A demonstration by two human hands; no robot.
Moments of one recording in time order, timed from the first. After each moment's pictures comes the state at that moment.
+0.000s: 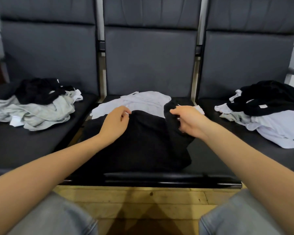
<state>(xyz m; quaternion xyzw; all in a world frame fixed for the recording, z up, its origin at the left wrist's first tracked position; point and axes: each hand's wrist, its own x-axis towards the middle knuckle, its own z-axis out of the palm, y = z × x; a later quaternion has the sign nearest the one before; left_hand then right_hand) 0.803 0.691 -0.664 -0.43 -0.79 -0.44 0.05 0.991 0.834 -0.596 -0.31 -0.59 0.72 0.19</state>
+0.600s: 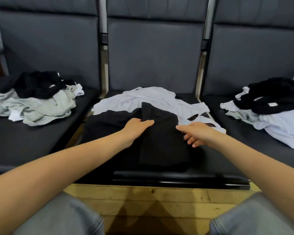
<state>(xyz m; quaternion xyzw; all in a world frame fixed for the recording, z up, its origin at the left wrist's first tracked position) 0.845 0.717 -0.666 -0.26 -0.74 -0.54 -0.31 1.009 0.859 -0.644 -0.43 -0.77 0.47 0.04</state>
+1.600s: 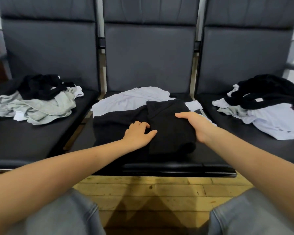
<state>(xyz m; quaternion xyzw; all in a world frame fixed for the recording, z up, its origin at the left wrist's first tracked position) 0.882 0.704 -0.678 -0.42 -0.87 -0.24 -0.10 1.032 0.822 -0.613 -0.39 -0.55 0.73 0.16</state>
